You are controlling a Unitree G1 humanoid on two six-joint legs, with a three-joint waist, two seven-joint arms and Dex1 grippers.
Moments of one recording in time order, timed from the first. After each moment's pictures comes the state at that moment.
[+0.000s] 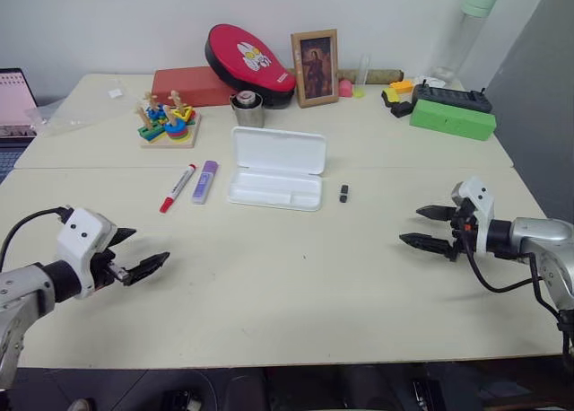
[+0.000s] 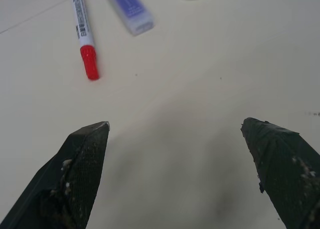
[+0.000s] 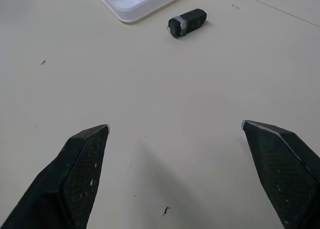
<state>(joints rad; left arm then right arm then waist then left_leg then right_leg) 0.20 0.99 0.46 -0.14 -0.46 0.46 -0.87 -0.35 -0.86 -0.05 -0.03 0.45 0.63 1.01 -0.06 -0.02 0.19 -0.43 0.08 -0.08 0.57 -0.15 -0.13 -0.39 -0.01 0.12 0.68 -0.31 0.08</state>
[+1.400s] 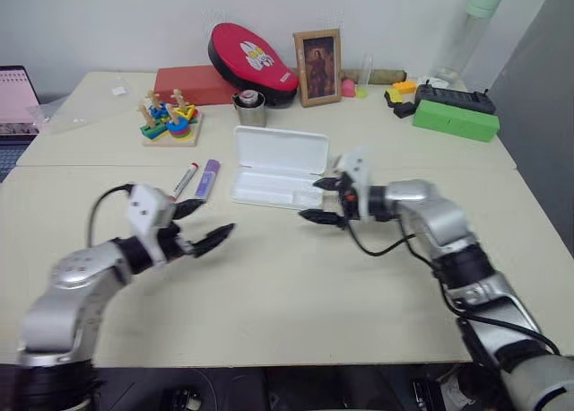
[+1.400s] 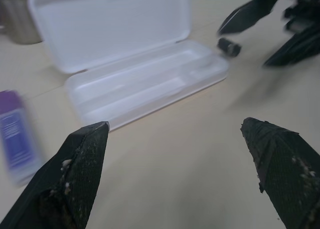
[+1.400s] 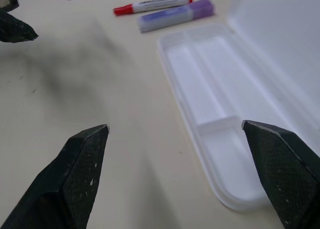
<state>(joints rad) -0.13 0.64 0.21 -0.30 -0.51 0.52 -0.76 -0.82 -0.32 0.34 0.34 0.20 0.47 0.91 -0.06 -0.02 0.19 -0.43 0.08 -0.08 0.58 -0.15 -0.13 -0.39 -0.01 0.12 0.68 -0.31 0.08</state>
